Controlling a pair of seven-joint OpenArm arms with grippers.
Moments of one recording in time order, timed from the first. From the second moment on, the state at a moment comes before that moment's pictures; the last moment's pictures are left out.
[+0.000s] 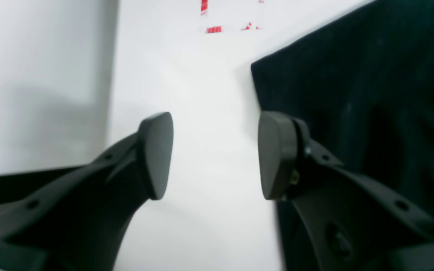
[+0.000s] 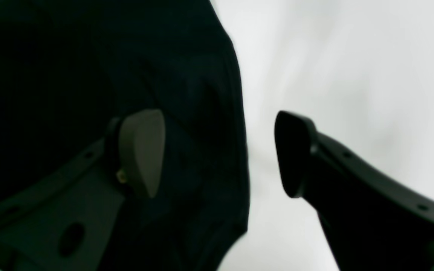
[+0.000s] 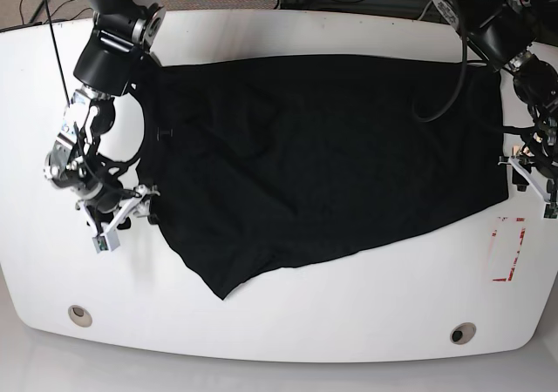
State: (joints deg) left arm -12.8 -14.5 -39.6 88.9 7.5 -41.9 54.7; right arm 20.4 12.6 26.5 68.2 15.4 40.6 -49.6
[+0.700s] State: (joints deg) left arm -16.9 -14.3 -39.5 82.3 10.7 -42.0 51.0; right arm 36.7 15.5 26.6 31.1 1.6 40.0 -29.8
